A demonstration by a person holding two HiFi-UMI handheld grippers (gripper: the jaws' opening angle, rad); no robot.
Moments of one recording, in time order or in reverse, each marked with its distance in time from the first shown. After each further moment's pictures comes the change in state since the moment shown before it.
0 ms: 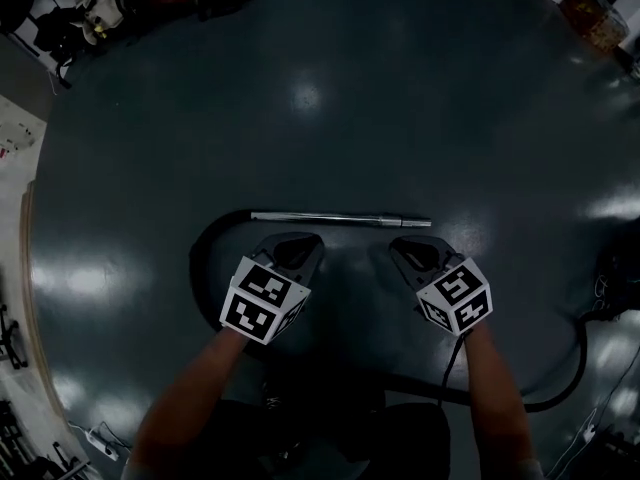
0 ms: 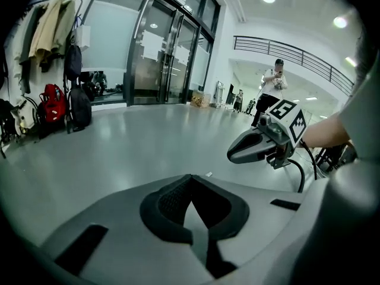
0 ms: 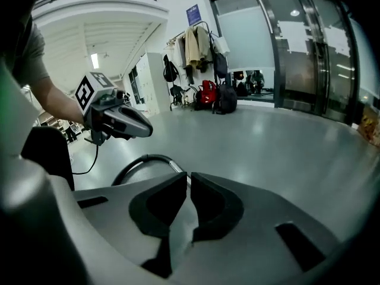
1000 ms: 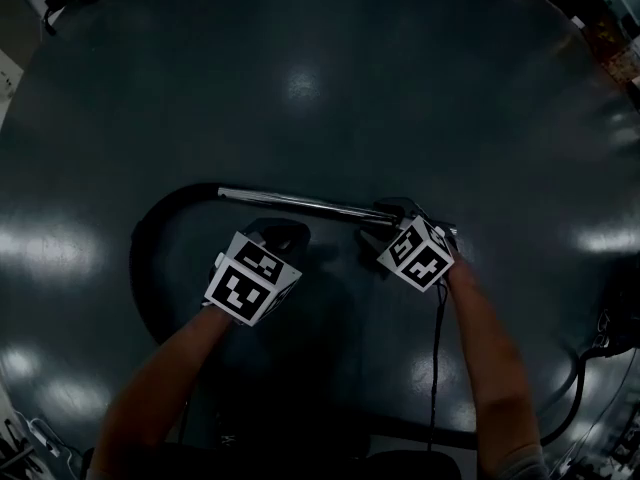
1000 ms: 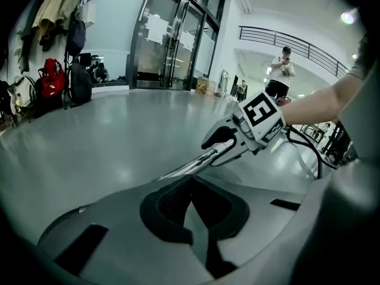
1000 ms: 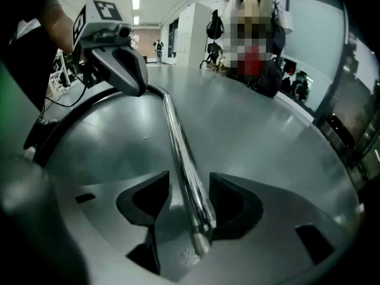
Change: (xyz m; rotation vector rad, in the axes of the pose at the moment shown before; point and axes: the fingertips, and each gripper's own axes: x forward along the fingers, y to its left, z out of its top) left arm 0.147 0.063 -0.159 -0.012 0.057 0.017; right arm 0.216 -0.073 -0.151 -0.493 0.303 0.054
